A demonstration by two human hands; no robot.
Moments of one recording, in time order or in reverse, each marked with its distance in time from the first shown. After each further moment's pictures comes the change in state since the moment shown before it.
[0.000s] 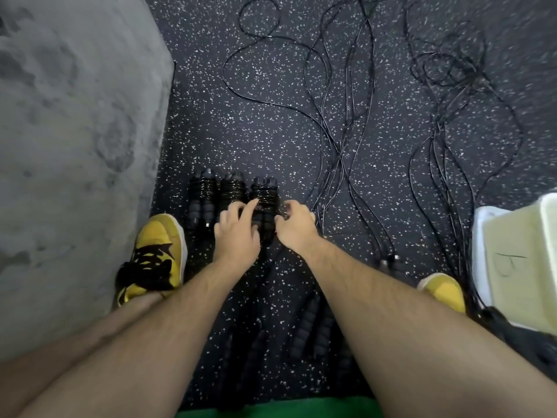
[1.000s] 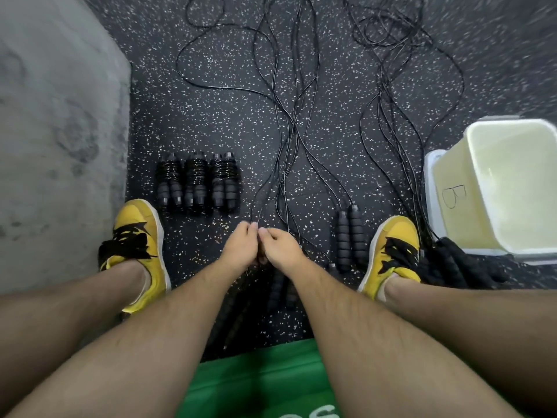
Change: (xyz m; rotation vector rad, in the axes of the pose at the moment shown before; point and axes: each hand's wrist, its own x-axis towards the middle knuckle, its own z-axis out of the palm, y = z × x) left_hand -0.092 0.072 0.035 -0.405 -0.339 -0.353; right_hand -0.113 0.099 0.008 0.408 -0.171 0.042
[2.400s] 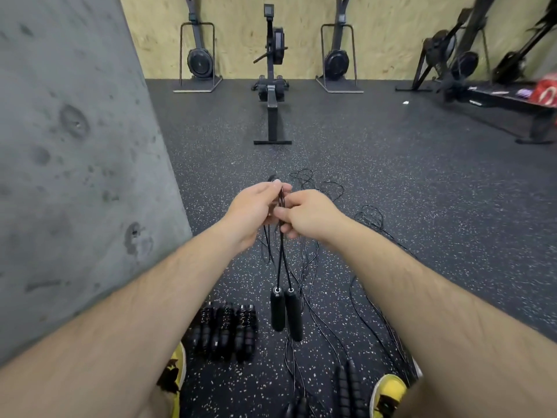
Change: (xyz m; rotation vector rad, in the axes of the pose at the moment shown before) left_hand -0.183 0.284 -0.238 -0.584 0.030 0.788; right_hand -0.212 -0.361 -0.175 -0.181 0.156 -0.641
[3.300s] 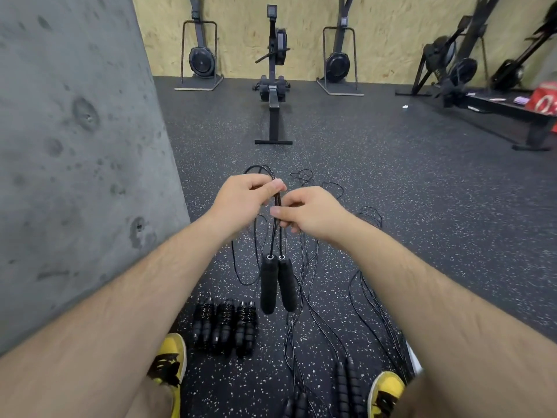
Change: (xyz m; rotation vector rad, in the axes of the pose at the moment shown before) left_hand -0.020 0.016 -0.035 0.321 0.059 0.263; right_hand -0.011 -0.004 0.004 -0.084 -0.024 -0.096
